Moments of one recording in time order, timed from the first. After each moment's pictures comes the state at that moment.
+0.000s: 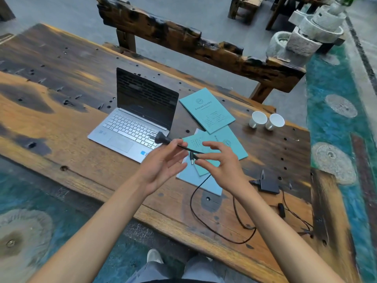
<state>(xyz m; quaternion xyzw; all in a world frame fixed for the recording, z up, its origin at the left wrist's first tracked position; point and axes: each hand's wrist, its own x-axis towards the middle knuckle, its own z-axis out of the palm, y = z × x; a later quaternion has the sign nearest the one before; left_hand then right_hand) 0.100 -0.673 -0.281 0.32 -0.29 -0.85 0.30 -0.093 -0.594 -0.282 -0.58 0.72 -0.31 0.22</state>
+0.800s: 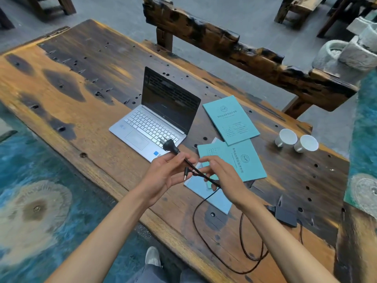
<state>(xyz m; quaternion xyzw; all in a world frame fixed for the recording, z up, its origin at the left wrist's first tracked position) 0.087 -0.668 -0.286 0.36 -0.33 -0.79 0.37 -0.118 -0.627 -0.296 -0.52 0.59 -0.35 0.51</state>
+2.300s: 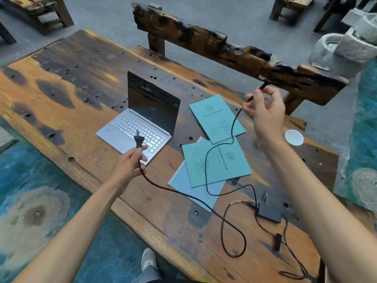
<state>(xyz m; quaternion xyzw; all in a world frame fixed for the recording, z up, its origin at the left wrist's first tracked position) 0.093 -0.699 -0.344 0.55 -0.40 -0.63 0.37 -0.265 -0.703 -0.214 -0.39 0.59 -0.65 0.29</state>
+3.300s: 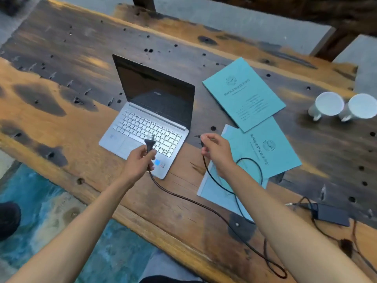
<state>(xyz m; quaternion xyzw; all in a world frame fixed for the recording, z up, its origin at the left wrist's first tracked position) 0.131 -0.856 -0.440 0.65 -0.54 -0.50 0.16 -0.126 -0.802 -0.448 -0.19 0.70 -0.45 0.53</state>
